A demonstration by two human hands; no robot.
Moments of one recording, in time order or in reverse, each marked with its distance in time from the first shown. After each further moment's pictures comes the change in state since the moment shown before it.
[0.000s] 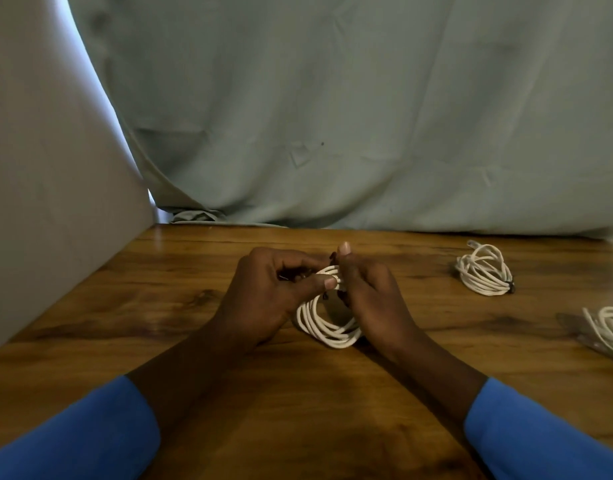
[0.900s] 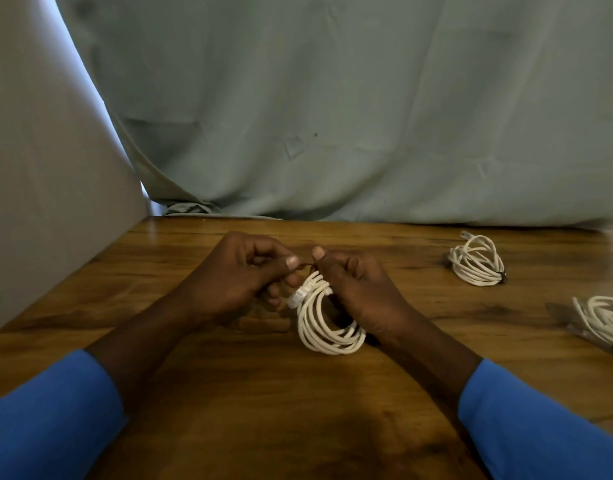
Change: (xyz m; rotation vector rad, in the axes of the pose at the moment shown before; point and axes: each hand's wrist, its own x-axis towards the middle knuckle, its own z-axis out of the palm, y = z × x) left_hand 0.001 0.021 -0.030 0.056 -0.137 -0.190; right_hand -0.005 -0.013 -0.007 0.208 -0.175 0.094
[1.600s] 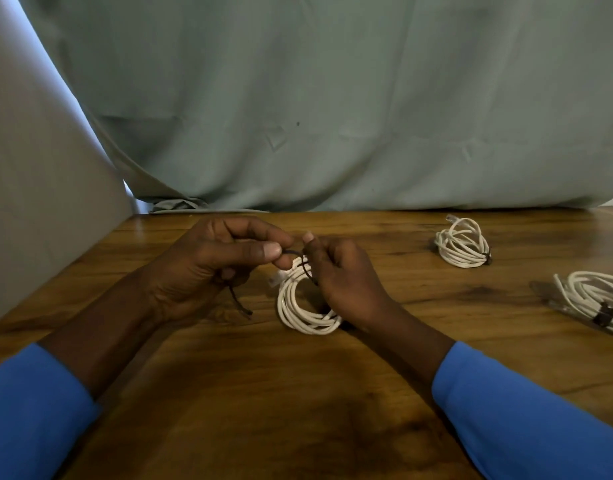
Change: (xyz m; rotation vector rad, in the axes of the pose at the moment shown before) left_hand -0.004 0.022 -0.005 -0.323 -0.158 0.011; right_hand 0.003 0.008 0.002 -0.441 0.193 -0.120
